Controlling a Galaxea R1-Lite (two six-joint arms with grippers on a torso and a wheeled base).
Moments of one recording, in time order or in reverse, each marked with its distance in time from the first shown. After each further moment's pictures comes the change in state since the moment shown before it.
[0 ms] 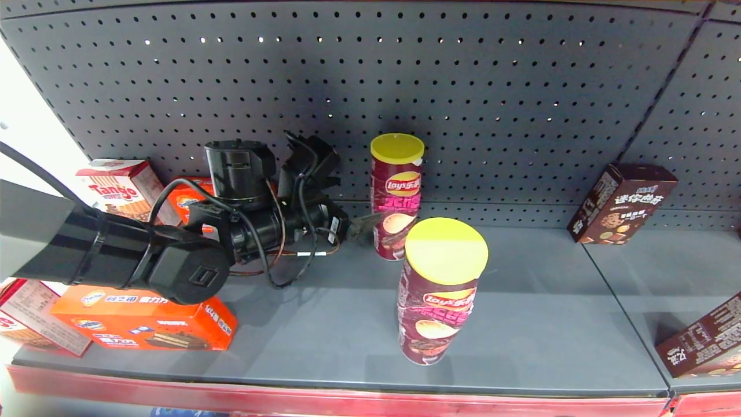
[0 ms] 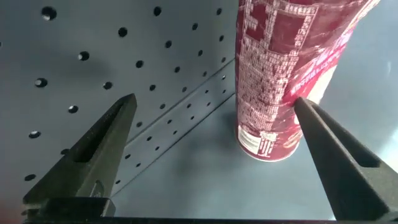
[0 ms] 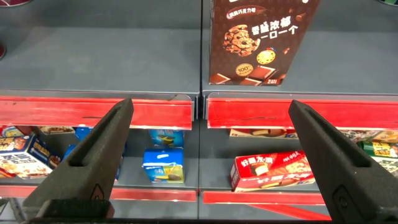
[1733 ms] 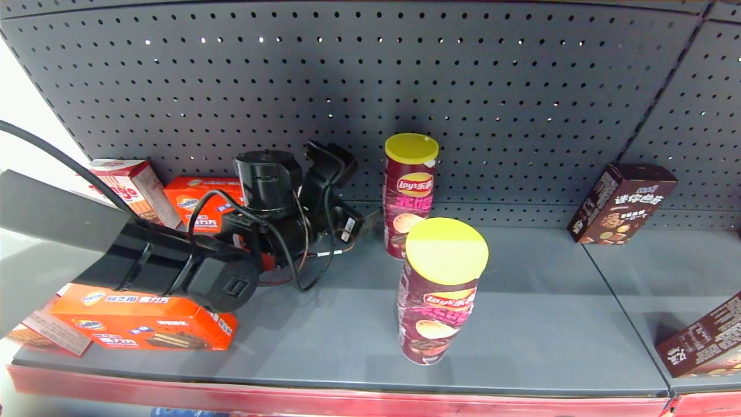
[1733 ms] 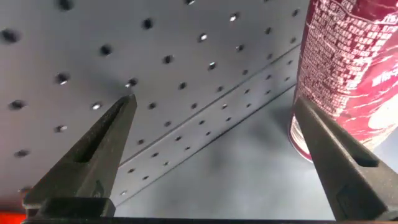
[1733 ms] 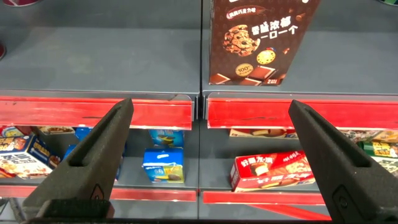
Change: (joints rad) left arm -0.065 0.070 -0.023 -0.085 0.277 0.068; right arm 0.000 0.000 0.000 0.000 0.000 0.000
